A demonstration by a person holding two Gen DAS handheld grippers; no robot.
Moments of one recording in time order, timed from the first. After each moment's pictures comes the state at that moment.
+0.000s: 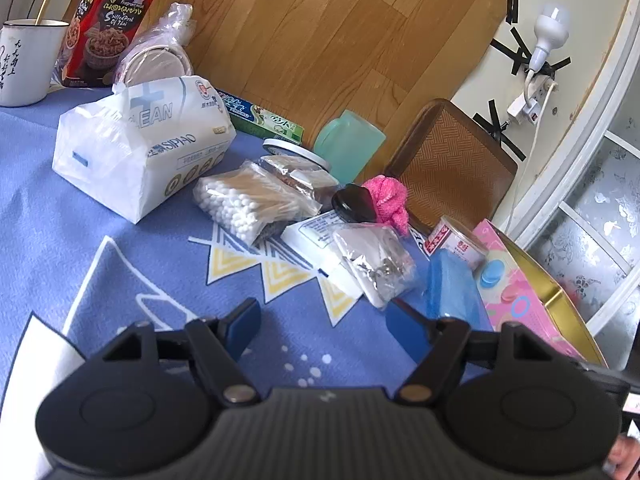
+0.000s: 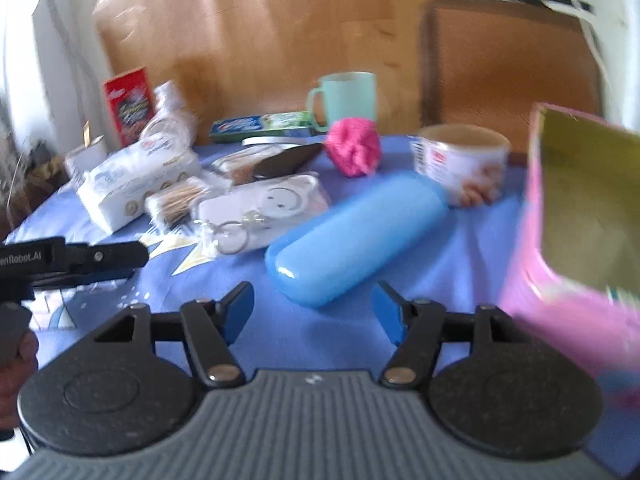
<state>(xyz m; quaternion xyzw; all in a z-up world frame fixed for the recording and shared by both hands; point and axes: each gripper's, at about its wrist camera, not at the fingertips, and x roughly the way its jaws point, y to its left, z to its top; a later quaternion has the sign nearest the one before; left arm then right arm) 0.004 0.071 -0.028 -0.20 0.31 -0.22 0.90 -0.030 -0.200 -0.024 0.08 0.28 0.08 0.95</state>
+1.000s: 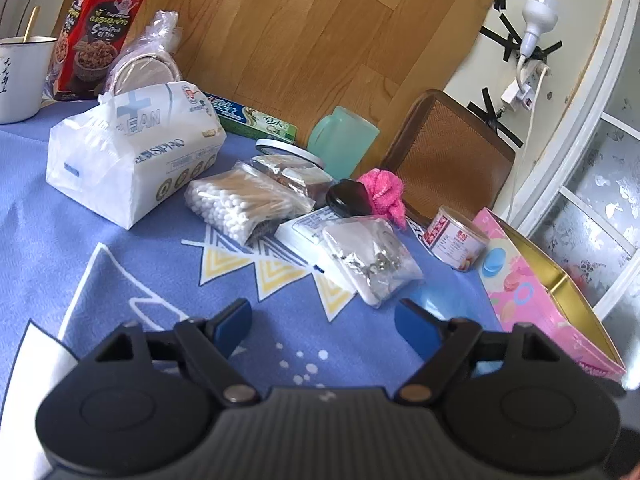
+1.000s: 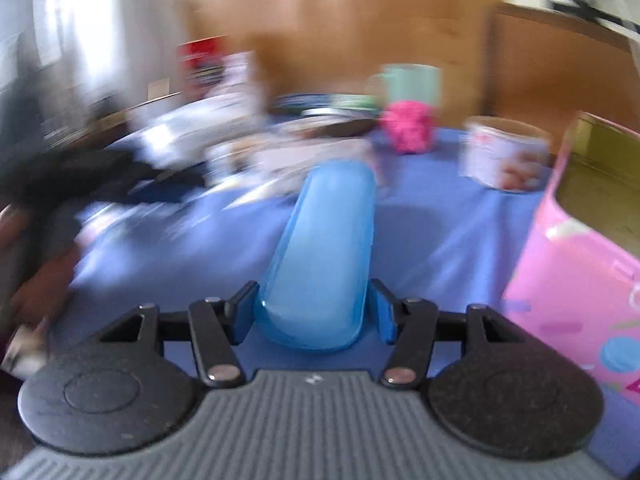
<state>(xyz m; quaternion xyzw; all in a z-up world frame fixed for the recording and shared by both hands) 0.004 0.064 -0.027 -0.17 0.30 -0.23 0.91 -0.087 -0.207 -0.040 -0.03 0.28 0.24 0.93</state>
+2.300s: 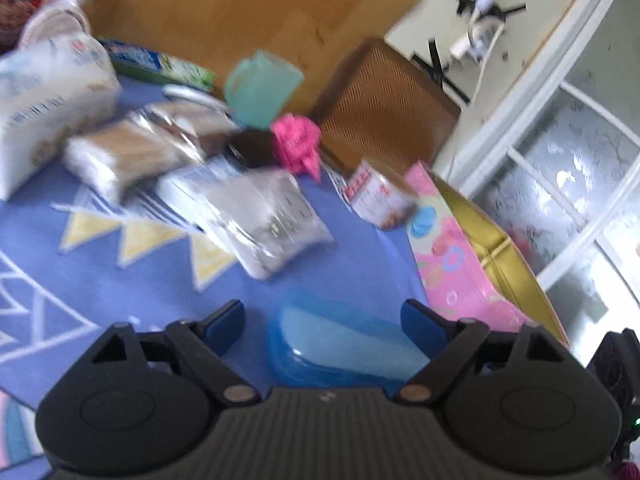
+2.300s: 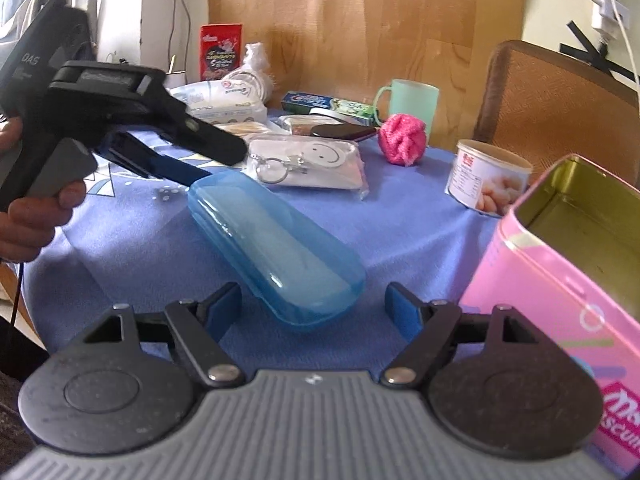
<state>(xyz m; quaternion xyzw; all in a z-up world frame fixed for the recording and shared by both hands) 0.016 0.006 -0.023 -0.17 0.37 -0.32 0.86 -0.082 -0.215 -0.045 -0.08 0.26 0.21 0.94</state>
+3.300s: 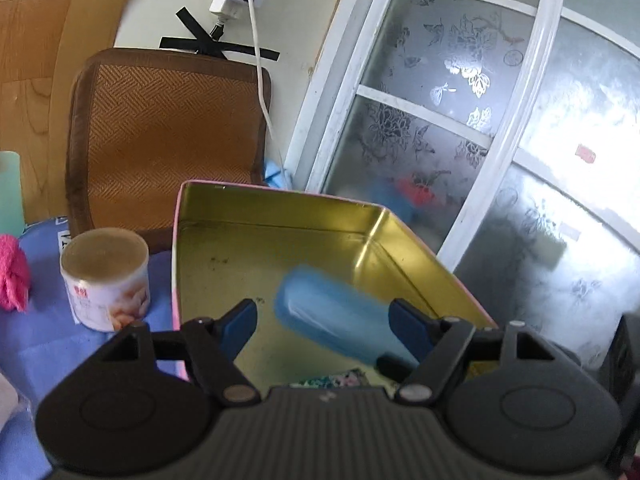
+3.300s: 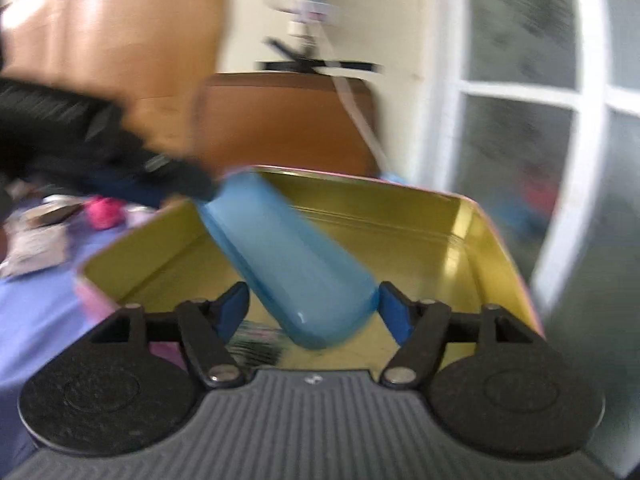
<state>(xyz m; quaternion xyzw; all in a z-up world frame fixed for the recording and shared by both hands) 0.009 -0.237 0.050 -0.02 0.29 -0.46 0.84 -0.113 -0.377 -0.013 0.03 0.19 -0.14 0.97</state>
